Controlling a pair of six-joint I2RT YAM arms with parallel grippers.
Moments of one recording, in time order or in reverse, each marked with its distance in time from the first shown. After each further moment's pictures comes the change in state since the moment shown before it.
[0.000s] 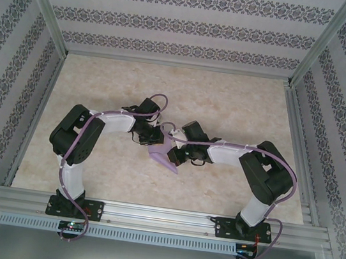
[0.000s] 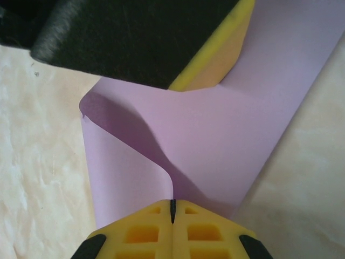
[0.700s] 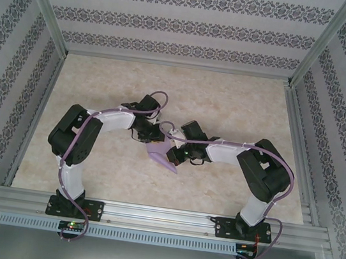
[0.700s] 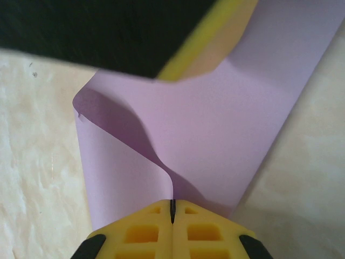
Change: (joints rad) left arm 0.013 -0.019 0.062 -0.103 -0.029 0.042; right arm 0.000 0.027 0.019 -0.006 -0.015 -0.001
